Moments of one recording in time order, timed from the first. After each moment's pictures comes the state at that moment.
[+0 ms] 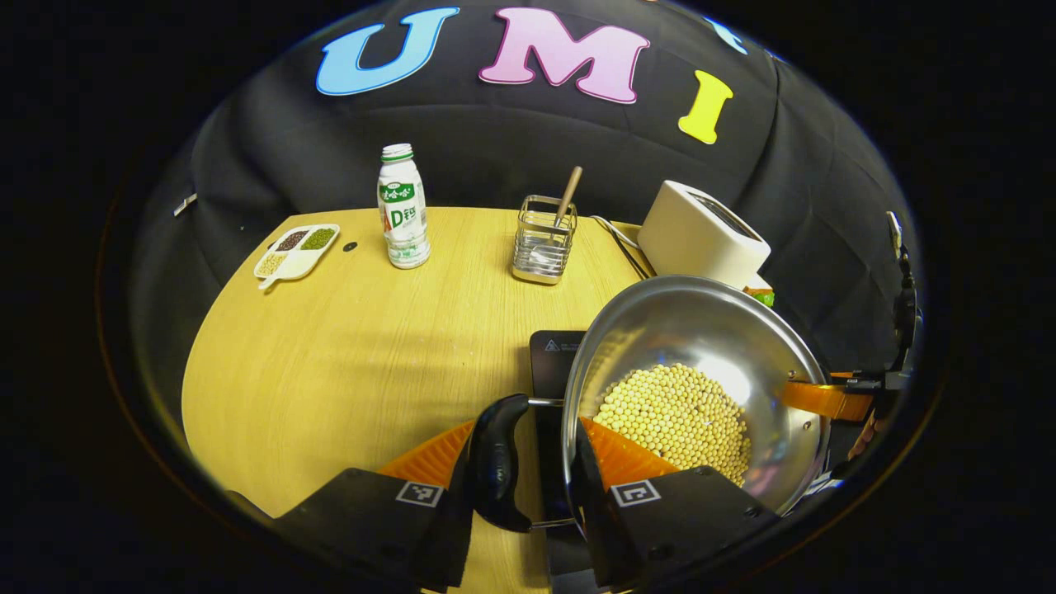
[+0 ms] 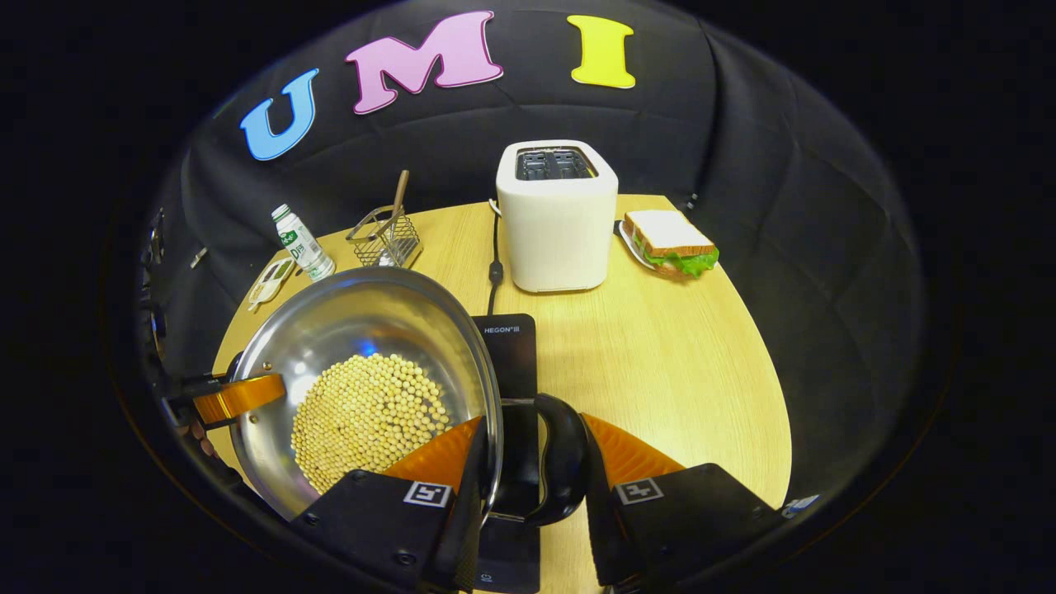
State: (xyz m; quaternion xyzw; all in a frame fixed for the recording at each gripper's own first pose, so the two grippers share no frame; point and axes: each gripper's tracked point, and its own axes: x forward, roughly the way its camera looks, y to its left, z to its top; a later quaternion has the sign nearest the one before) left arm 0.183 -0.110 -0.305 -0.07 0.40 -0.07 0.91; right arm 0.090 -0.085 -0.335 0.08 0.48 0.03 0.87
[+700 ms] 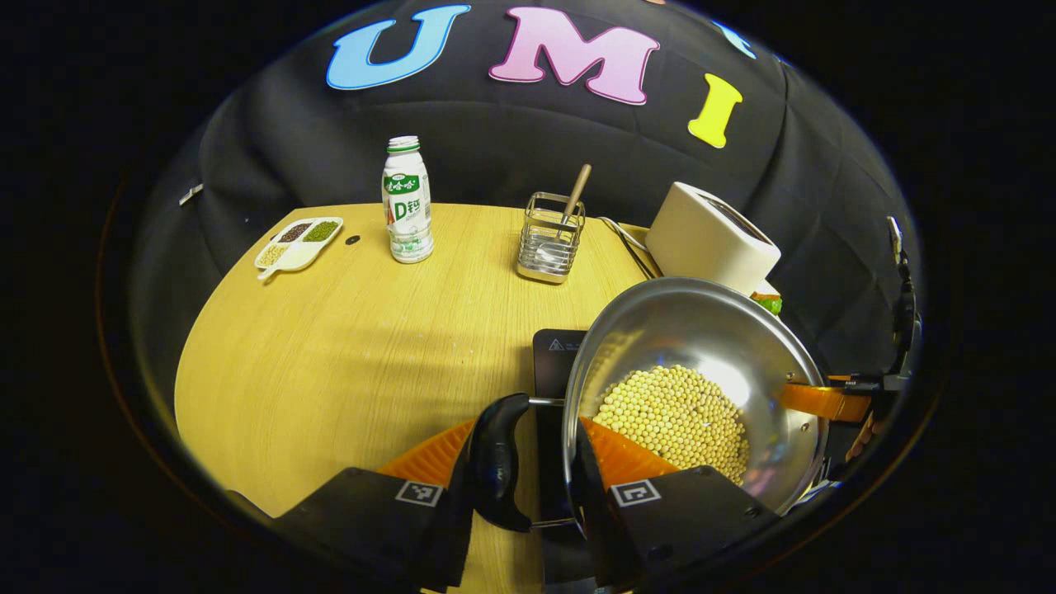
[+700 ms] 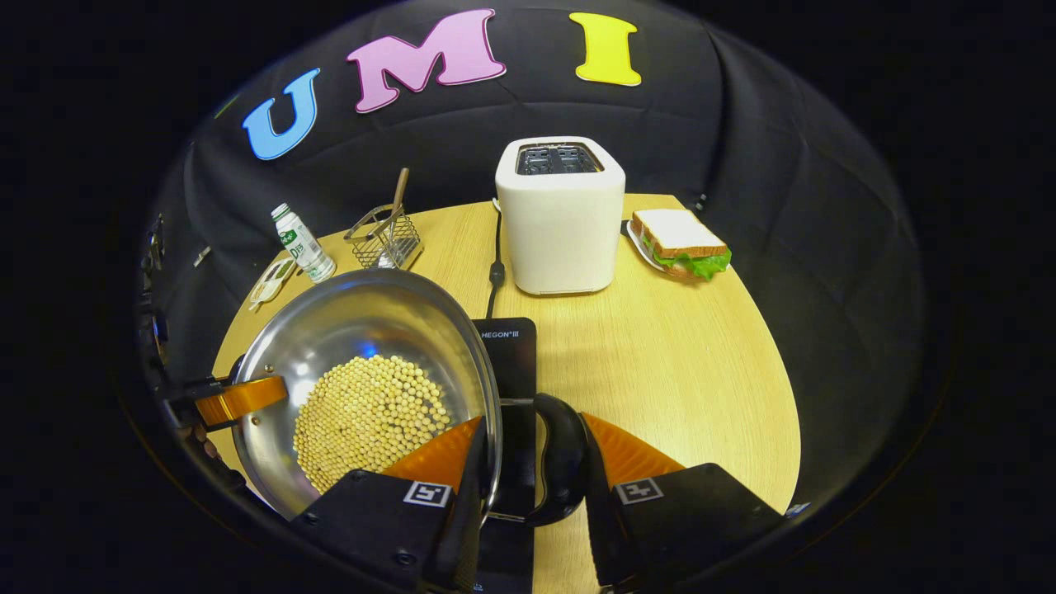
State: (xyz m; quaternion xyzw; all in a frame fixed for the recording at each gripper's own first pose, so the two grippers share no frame) left arm 0.188 -0.108 -0.314 -0.08 0.40 -0.06 0.91; right arm 0.100 -0.083 -0.345 0.08 0.48 0.05 0.87
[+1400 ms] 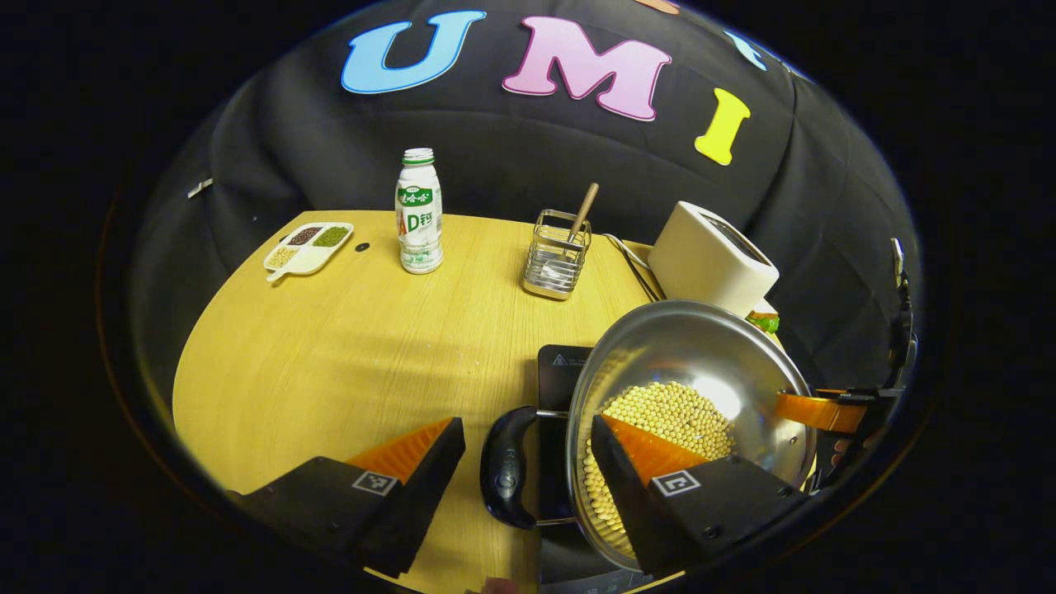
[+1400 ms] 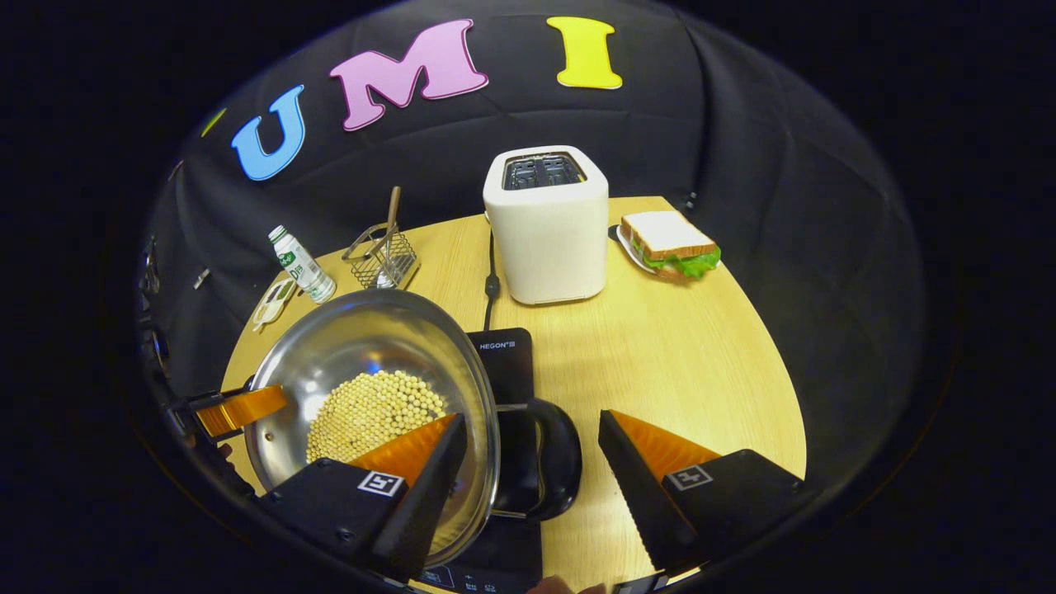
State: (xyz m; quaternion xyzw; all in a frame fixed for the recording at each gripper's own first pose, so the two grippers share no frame) left arm 0.186 -0.095 -0.294 -0.09 0.38 -0.05 0.92; right arm 0.102 -0.088 -0.331 0.11 0.46 0.03 0.88
